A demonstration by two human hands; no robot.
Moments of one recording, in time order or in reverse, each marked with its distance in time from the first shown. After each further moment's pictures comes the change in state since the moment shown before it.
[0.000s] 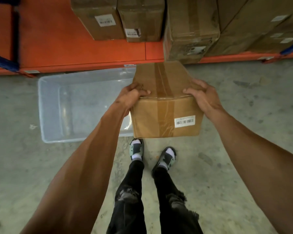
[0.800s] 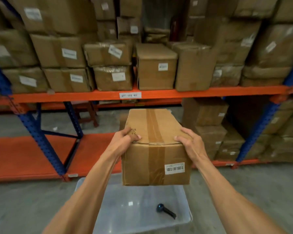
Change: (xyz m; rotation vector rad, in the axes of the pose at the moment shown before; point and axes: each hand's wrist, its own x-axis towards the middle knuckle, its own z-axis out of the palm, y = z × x) left_hand -0.449 0.099 -0.186 0.152 0.075 0.755; right_hand -0.424 -0.212 0.001 0.146 0.258 -0.619
